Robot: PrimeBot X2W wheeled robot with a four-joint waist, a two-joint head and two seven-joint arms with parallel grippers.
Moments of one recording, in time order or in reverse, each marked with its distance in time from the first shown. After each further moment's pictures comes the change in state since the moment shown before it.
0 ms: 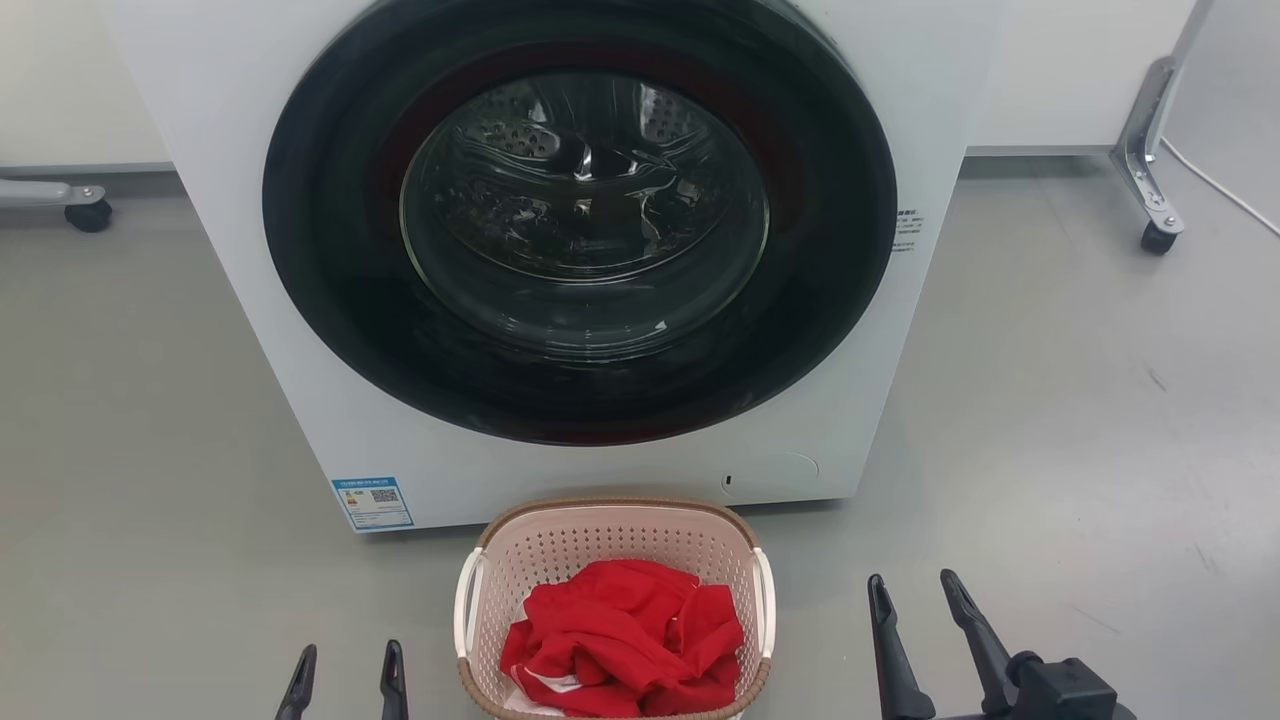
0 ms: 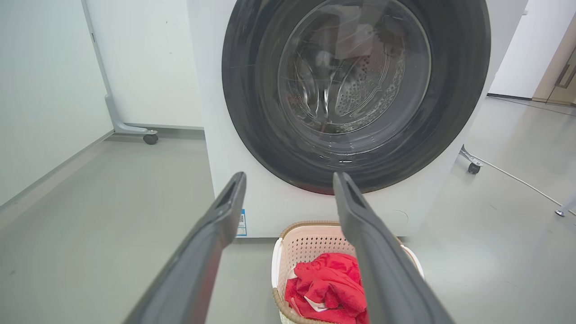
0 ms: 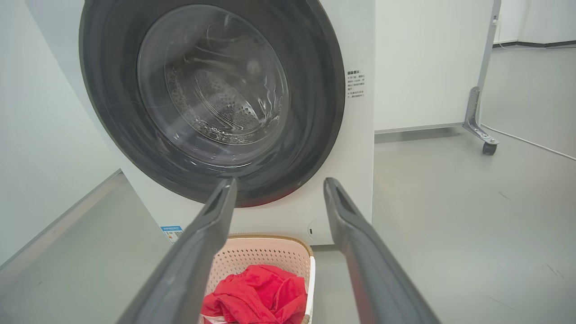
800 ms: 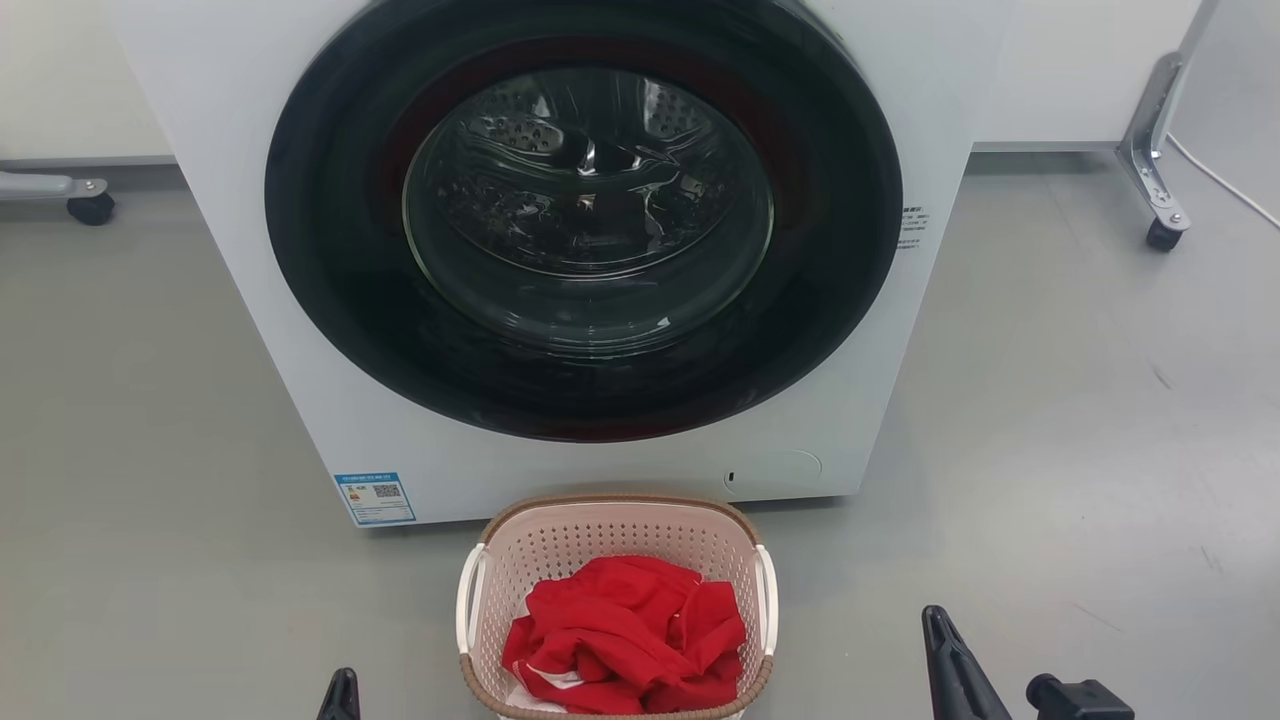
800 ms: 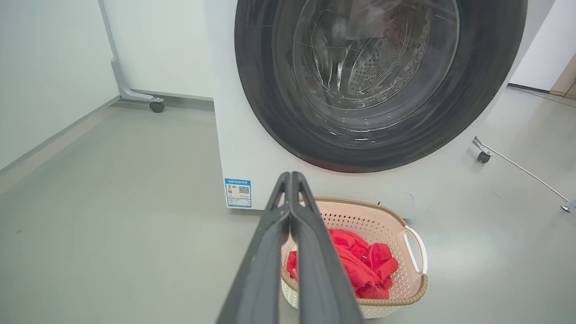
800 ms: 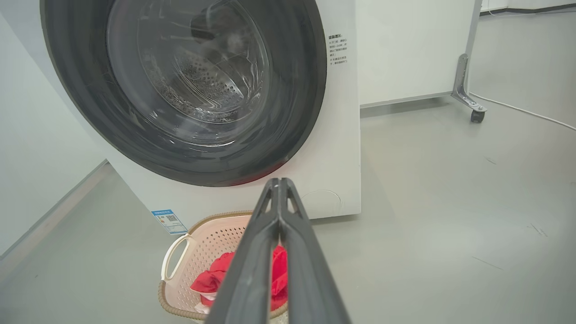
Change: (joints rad) left arm -0.001 -0.010 0.015 0.067 -0.046 -0.003 0.021; right arm 0.034 0.009 -0.041 0.038 0.026 0.013 0.016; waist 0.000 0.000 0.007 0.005
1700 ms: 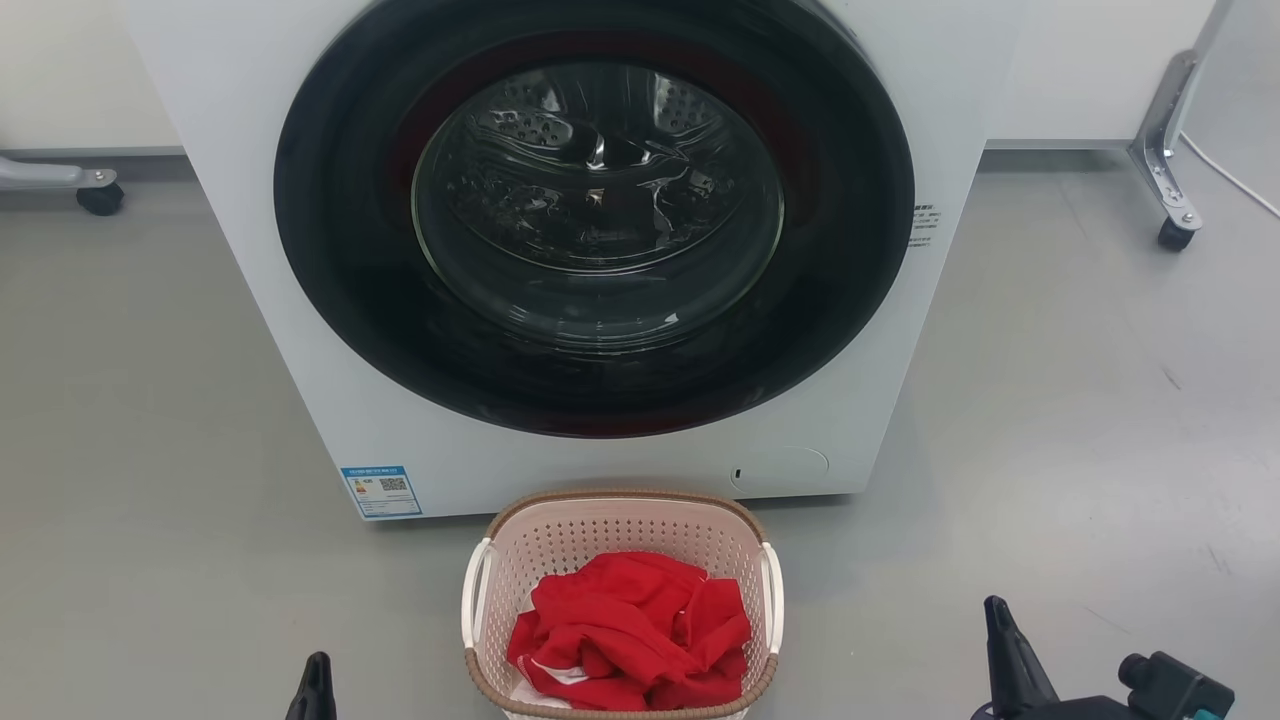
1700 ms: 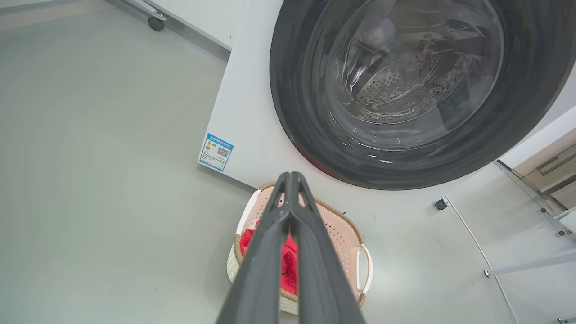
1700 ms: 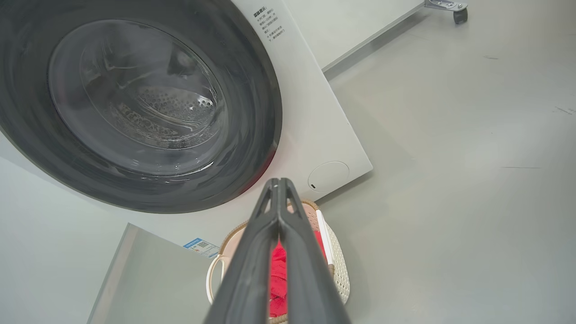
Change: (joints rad) left arm -0.069 -0.021 0.074 0.054 -0.370 -0.061 0.101; right arm -0.026 0.010 -0.130 0.027 0.366 0.063 0.108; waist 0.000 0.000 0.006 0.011
